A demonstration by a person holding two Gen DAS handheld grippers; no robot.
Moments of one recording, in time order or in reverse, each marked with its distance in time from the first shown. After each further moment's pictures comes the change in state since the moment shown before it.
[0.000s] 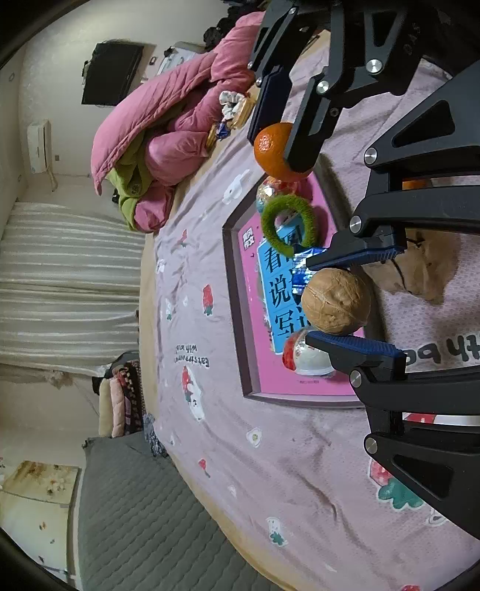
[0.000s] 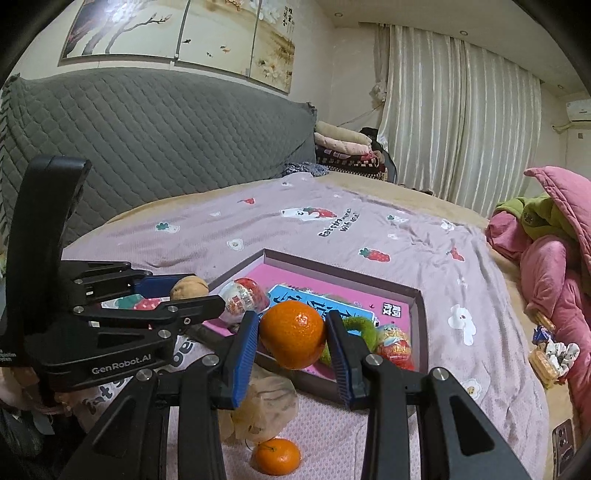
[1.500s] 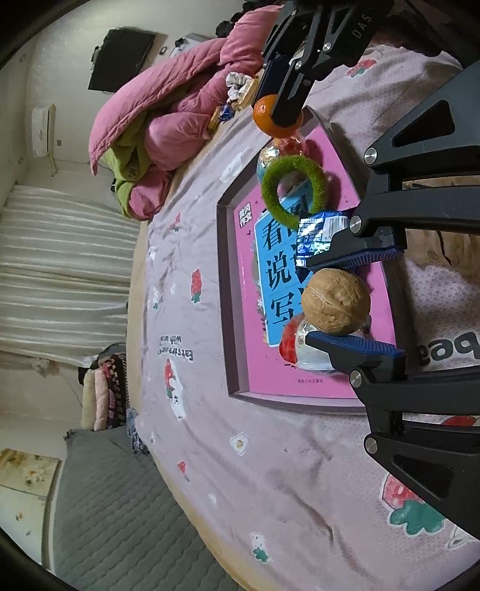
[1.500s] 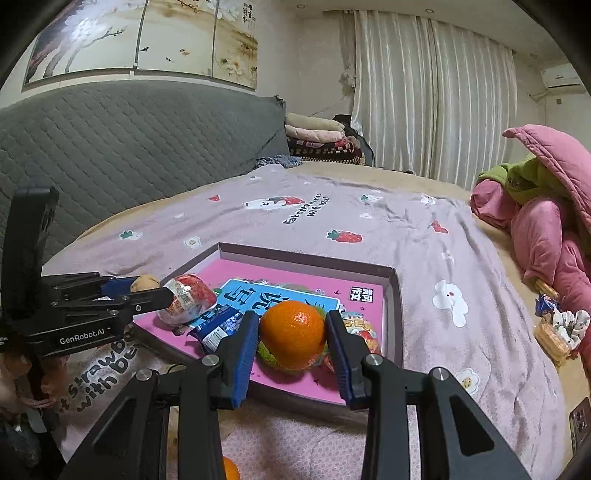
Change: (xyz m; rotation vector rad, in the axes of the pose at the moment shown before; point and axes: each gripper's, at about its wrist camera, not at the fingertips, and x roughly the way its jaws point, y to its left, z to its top) left arm 0.058 0.025 -0.002 -0.056 0.035 -0.006; right arm 0.044 -0.062 -0.020 0.115 0.021 -0.037
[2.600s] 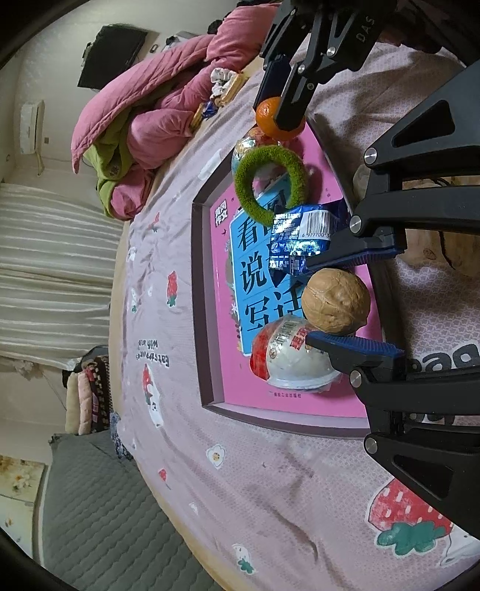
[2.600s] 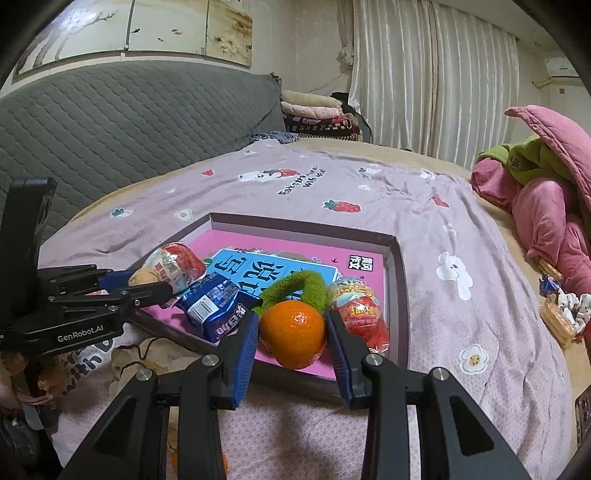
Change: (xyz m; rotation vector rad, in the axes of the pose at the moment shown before) left arm 0.023 -0.004 -0.014 0.000 0.060 -0.006; right arm 0.017 -0.004 -0.016 0.011 0.094 -0.012
